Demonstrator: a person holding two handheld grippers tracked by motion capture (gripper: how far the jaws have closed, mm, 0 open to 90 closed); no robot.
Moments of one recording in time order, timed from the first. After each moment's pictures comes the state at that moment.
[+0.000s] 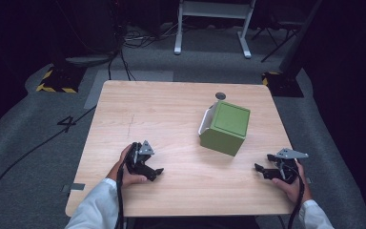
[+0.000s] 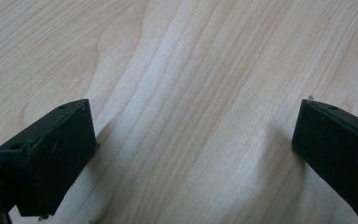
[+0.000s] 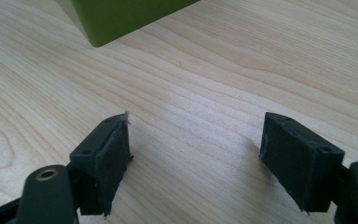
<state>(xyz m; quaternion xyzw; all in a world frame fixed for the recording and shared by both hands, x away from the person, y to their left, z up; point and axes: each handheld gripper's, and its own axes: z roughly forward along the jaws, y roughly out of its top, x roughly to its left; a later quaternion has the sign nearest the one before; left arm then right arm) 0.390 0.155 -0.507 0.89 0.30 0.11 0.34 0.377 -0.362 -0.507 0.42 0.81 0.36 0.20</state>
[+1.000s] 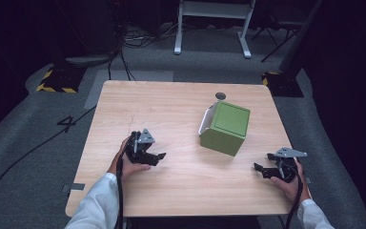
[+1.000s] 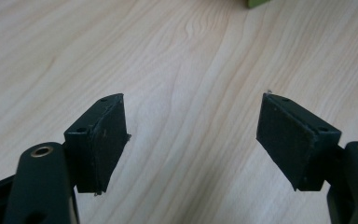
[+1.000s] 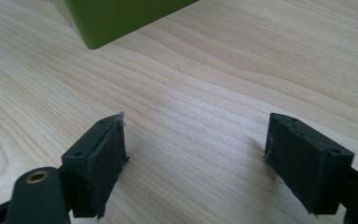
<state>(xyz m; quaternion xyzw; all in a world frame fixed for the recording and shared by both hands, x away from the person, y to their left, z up) 0.404 0.150 -0.470 0.86 0.30 0.14 0.38 0.381 -0.361 -0.507 0.42 0.81 0.36 0.20</state>
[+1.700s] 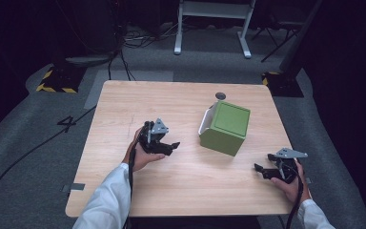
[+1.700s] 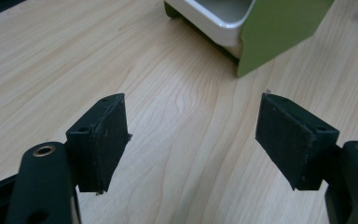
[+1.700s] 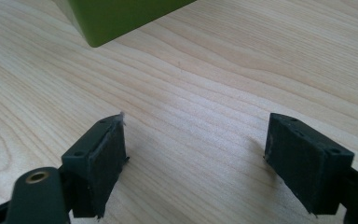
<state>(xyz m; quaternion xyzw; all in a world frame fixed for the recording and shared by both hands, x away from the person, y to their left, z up) 0.429 0.109 -0.446 0.85 0.29 0.16 0.42 0.379 -0.361 -0.507 0.42 0.81 0.36 0.20</state>
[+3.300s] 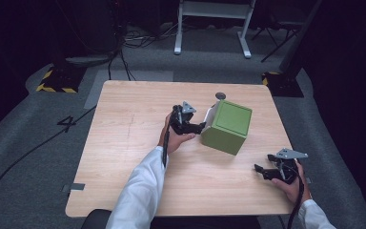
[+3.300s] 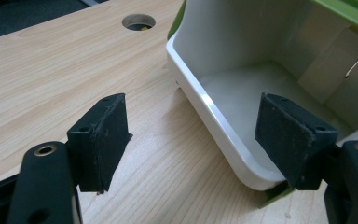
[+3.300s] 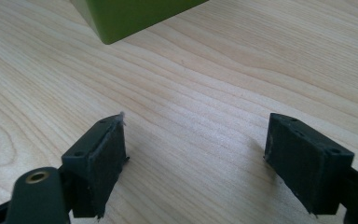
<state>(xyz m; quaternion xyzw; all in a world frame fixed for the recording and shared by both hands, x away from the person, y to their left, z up) 0.501 0.018 -0.454 0.81 0.34 0.16 0.44 0.377 -0.362 -0.507 0.42 0.81 0.36 0.19</state>
